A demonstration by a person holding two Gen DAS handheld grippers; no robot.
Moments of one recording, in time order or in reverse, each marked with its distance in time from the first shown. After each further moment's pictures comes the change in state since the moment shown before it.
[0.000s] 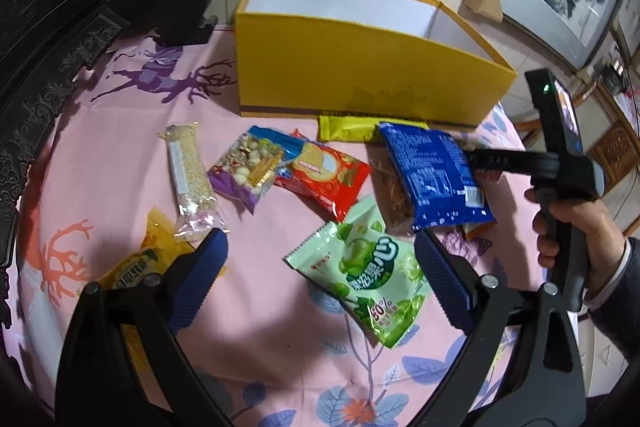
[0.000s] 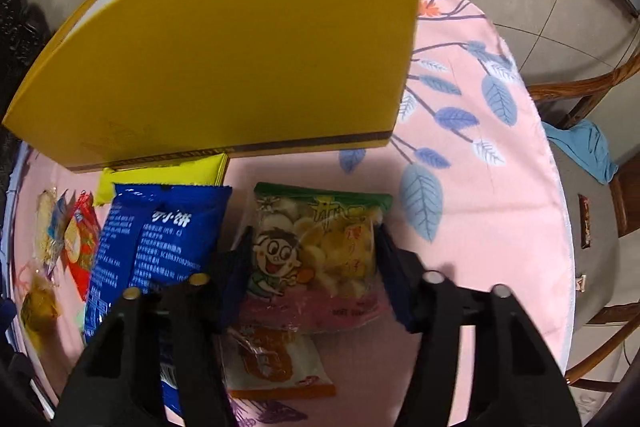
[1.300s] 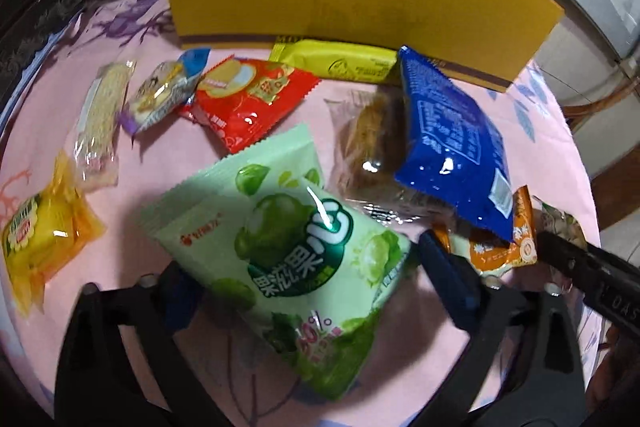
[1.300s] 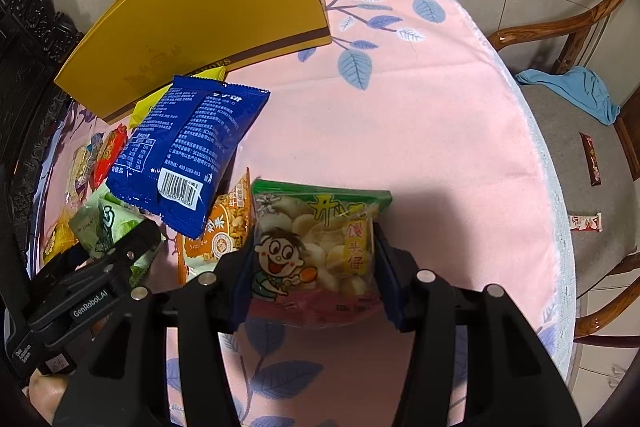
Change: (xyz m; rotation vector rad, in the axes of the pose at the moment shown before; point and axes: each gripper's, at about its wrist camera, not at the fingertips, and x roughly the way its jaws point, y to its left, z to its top) left arm 0.082 -0.058 -0.019 -0.062 0.084 0.119; right arm -0.049 -0.050 -0.093 0.066 -0.002 0.092
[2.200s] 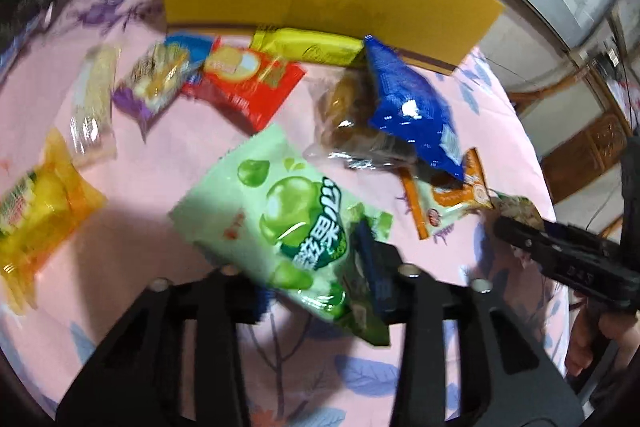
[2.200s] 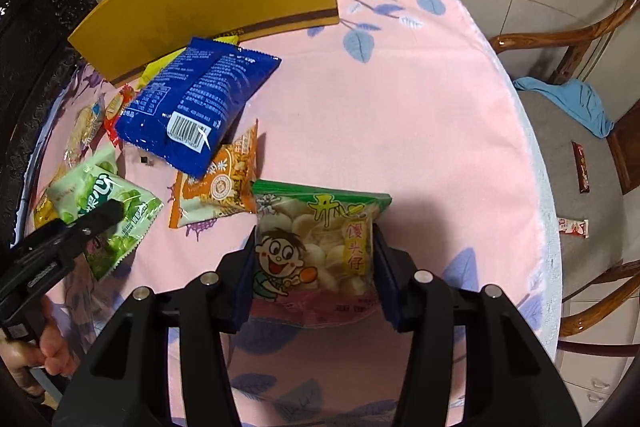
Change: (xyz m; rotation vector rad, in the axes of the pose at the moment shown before) left arm -0.021 0.025 -0.018 -0.001 0.032 -0.216; right arm -0.010 0.003 -0.024 -0.084 0.021 -0.034
